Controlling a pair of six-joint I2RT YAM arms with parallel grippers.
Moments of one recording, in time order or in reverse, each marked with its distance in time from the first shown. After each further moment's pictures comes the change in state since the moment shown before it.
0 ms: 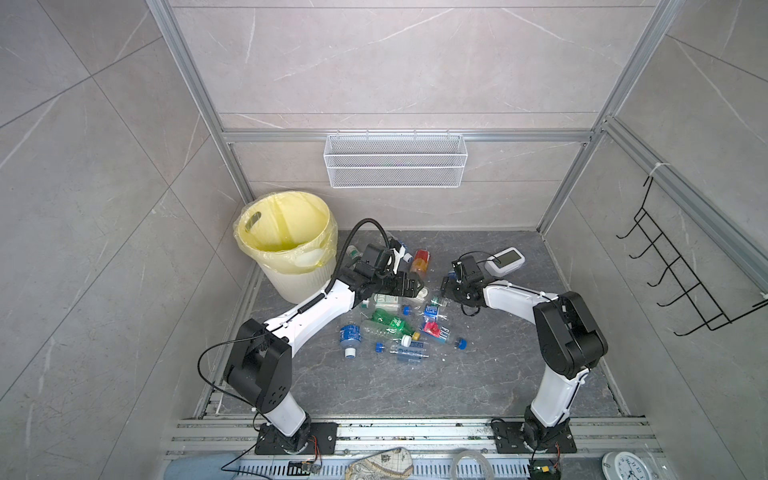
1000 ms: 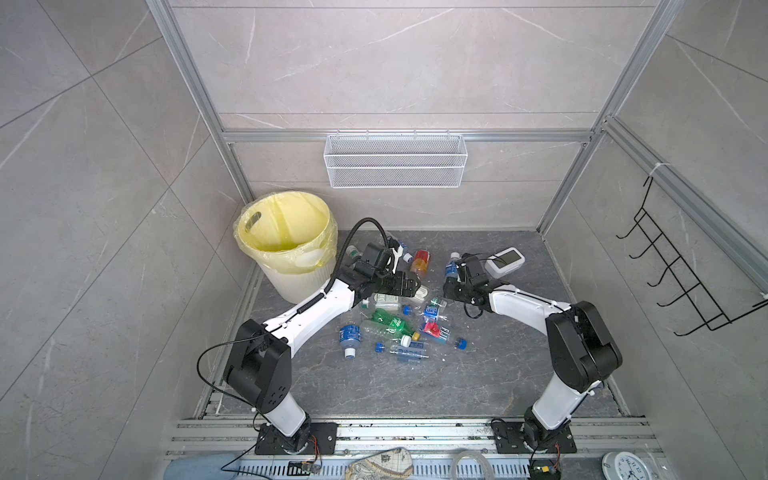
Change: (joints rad) left arm 0.011 -0.003 0.015 -0.038 -0.062 0.018; right arm 0.048 -0.137 -0.077 0.072 0.010 -0.134
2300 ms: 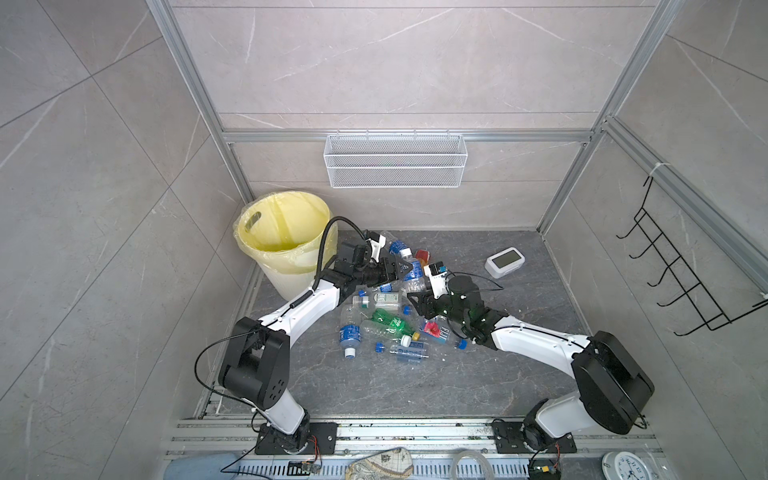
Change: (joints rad) left arm 0.156 -0.002 -0.125 0.346 0.357 -0.283; right arm 0.224 -0.214 -0.250 0.467 -0.229 -0.193
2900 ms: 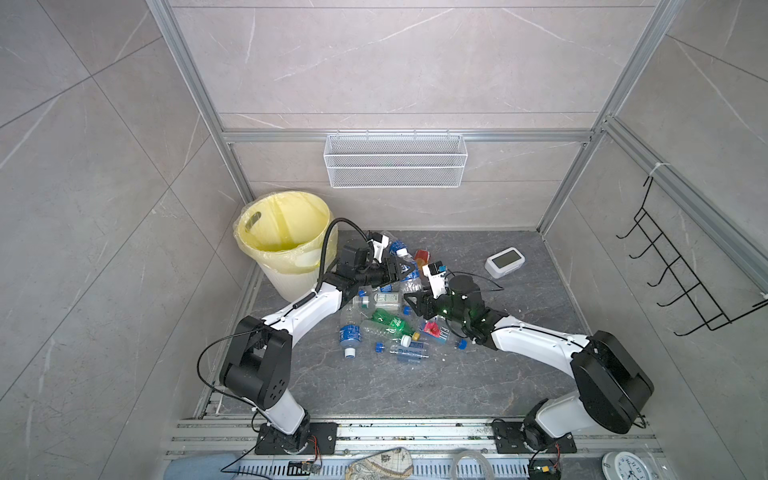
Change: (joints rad) left arm -0.023 0.010 -0.034 0.118 0.035 -0.069; right arm -0.002 0.003 -0.002 0.042 -0.083 0.051
